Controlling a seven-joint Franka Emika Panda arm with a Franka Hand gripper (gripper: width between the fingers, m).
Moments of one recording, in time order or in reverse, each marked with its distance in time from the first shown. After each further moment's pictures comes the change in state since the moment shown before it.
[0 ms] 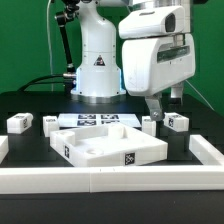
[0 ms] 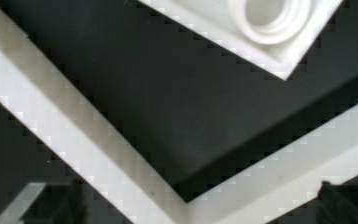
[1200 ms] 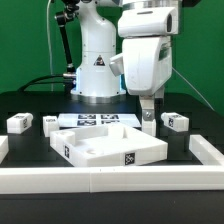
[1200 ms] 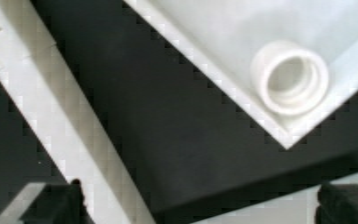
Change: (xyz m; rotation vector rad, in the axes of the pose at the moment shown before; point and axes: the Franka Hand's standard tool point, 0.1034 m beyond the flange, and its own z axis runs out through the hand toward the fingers) arm -0.023 0.006 0.001 -0.017 -0.042 -0.361
